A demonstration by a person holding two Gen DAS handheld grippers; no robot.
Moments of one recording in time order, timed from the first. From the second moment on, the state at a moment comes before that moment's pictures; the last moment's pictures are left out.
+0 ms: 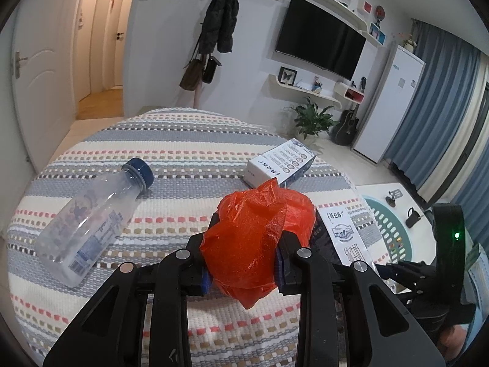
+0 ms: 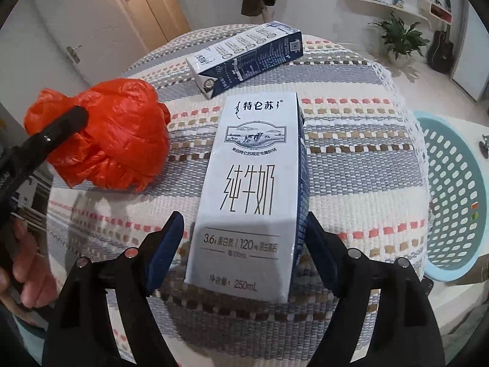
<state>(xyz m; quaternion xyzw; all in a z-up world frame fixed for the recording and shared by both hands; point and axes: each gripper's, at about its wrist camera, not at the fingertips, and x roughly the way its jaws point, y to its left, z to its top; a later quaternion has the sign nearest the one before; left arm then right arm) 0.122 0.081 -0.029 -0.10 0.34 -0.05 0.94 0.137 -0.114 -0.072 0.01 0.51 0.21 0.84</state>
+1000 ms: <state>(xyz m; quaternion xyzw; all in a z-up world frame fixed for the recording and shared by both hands) 0.140 0.021 0.016 -0.06 0.29 -0.07 0.95 0.132 -0.192 -0.024 0.11 0.42 0.26 0.86</state>
